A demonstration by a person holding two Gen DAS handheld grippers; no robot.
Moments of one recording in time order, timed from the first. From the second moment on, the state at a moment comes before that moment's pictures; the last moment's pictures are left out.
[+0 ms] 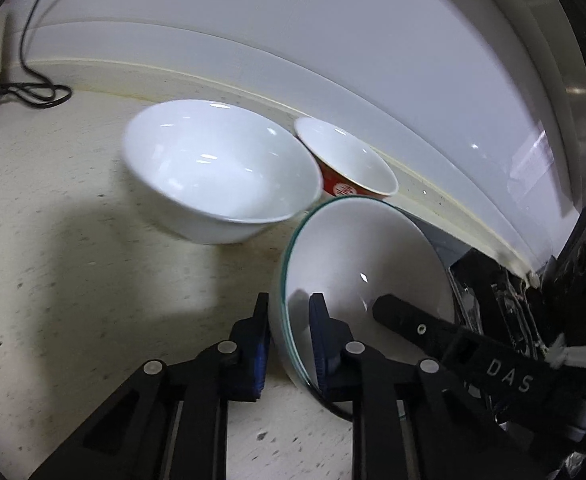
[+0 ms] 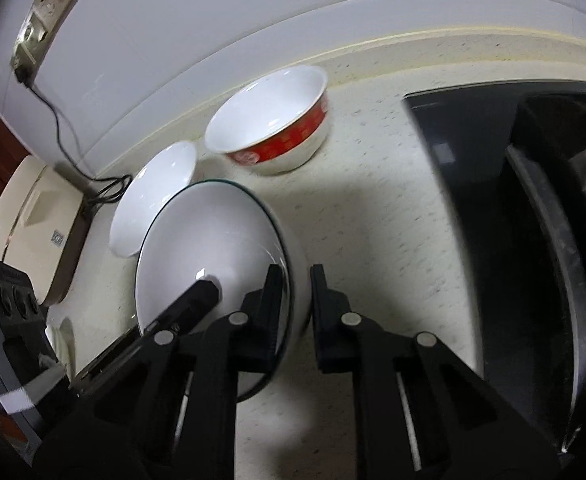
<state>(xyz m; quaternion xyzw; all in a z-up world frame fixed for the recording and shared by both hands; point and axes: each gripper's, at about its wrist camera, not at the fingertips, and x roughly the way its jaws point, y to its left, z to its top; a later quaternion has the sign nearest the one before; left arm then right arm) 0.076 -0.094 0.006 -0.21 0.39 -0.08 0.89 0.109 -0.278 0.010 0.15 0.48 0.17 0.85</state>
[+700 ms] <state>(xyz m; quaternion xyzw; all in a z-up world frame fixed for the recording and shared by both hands) 0.016 -0.019 0.034 -0.25 0.33 0.05 0.91 0.086 -0.202 0.013 0.16 0.47 0.31 0.81</state>
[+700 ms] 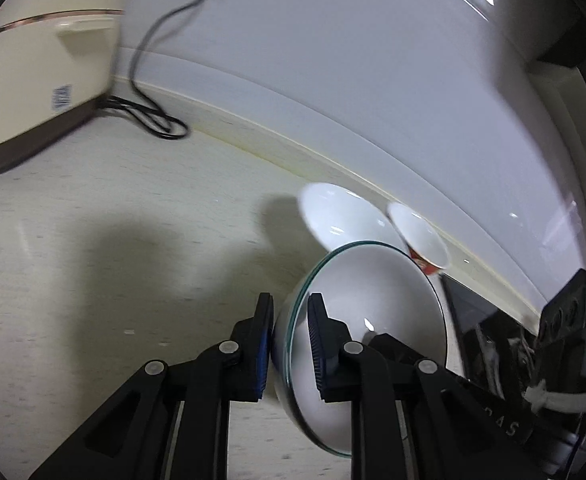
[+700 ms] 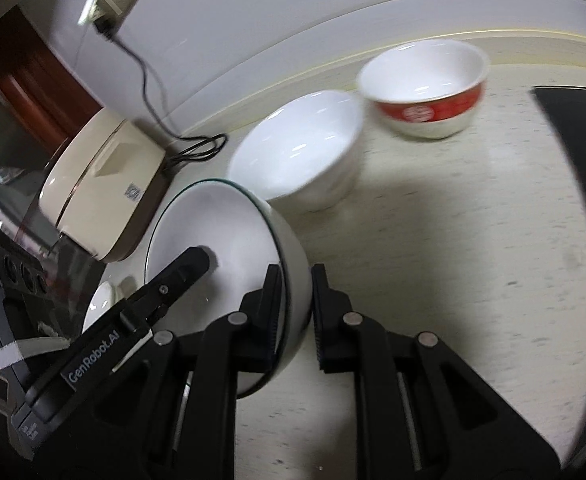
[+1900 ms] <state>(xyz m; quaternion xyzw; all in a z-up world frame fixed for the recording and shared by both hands) -0.048 0.078 0.036 -0.35 0.23 0.23 0.88 0.062 -0.121 0.014 0.19 0.44 0.39 0.79</state>
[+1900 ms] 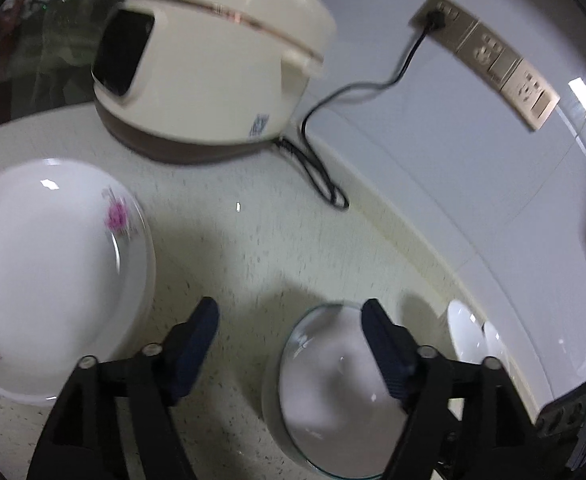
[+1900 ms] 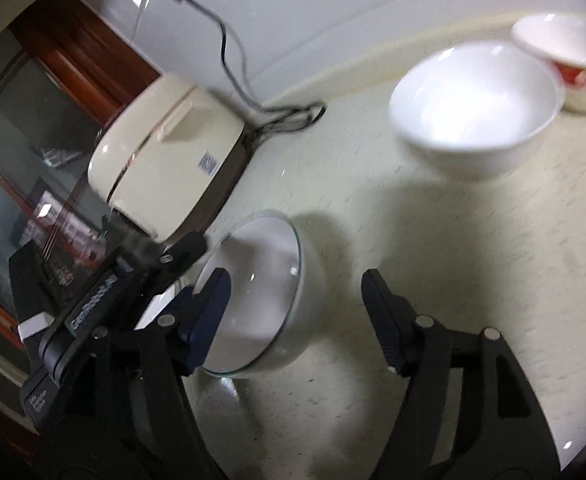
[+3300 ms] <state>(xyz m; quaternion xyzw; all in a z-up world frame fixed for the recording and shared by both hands) 0.058 0.010 0.088 -0.26 0.29 0.00 0.92 0.163 -0.182 -0.007 0.23 0.47 0.15 0.84</state>
